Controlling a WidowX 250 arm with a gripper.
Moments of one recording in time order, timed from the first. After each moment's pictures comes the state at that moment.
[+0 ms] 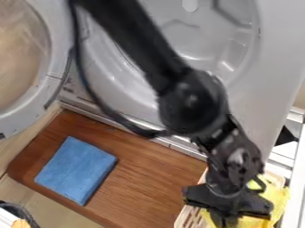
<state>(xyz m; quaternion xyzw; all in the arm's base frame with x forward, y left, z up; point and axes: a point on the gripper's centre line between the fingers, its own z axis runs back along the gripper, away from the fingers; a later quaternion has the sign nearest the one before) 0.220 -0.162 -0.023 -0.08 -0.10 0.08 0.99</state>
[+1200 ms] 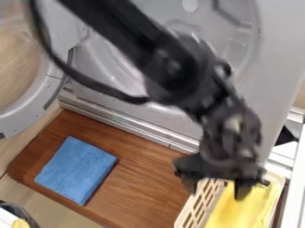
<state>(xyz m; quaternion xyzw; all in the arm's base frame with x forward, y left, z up) 0.237 -0.132 0.026 -0.06 -0.13 0.13 0.98</state>
